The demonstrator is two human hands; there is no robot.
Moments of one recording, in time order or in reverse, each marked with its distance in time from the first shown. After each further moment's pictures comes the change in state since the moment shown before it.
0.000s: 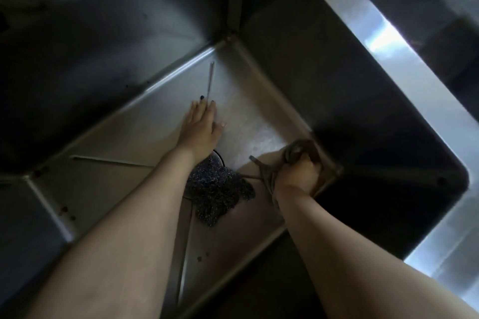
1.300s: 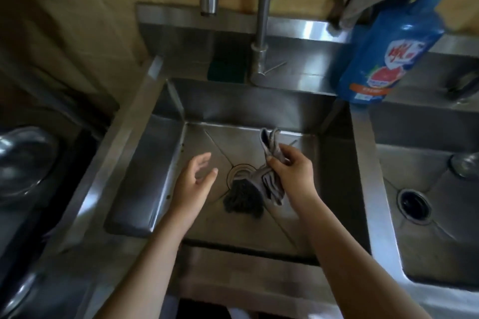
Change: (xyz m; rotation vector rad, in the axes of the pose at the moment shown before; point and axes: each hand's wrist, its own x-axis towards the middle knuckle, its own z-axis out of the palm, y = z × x) left_hand -0.287 0.154 -0.060 -0.846 1.012 -0.476; right_hand -0.096 -0.072 -0.163 0.465 -0.839 -1.060
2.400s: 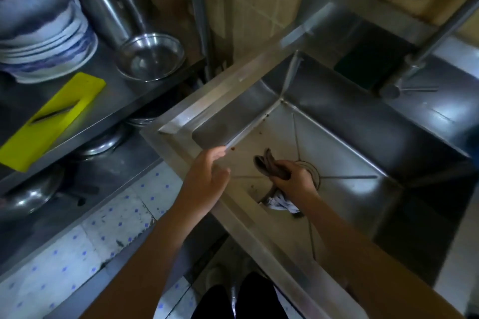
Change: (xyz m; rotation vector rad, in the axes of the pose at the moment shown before) left_hand -0.115 -0.055 -0.055 0.167 0.415 -0.117; right_hand -0.007 0.063 0.097 -0.716 -0.770 -0.261
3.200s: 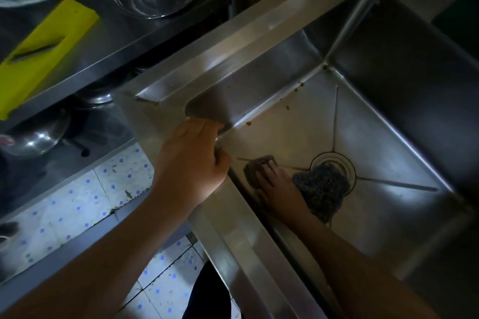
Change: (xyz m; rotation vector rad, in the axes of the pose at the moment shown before) left_hand 0.041 -0.011 0.010 0.665 0.111 -0.001; right_hand 0.051 0.100 0.108 -0.697 -0.302 -0.564
